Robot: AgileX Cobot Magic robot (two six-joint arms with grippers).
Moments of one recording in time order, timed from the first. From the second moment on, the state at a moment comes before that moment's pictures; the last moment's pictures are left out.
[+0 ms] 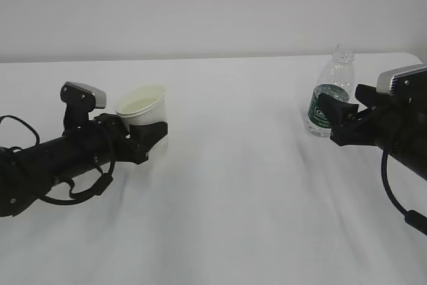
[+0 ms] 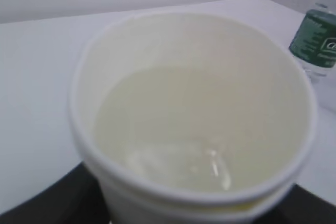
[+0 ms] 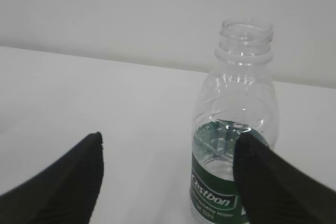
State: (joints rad) left arm -0.25 2.15 -0.76 0.48 -1.12 -0.34; right arm 0.08 1.84 -0.49 -0.26 -1.13 0.06
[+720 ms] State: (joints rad) left arm -0.23 2.10 -0.64 0.12 -1.12 -0.13; right arm 0.08 1.84 -0.49 -0.26 -1.11 0.06
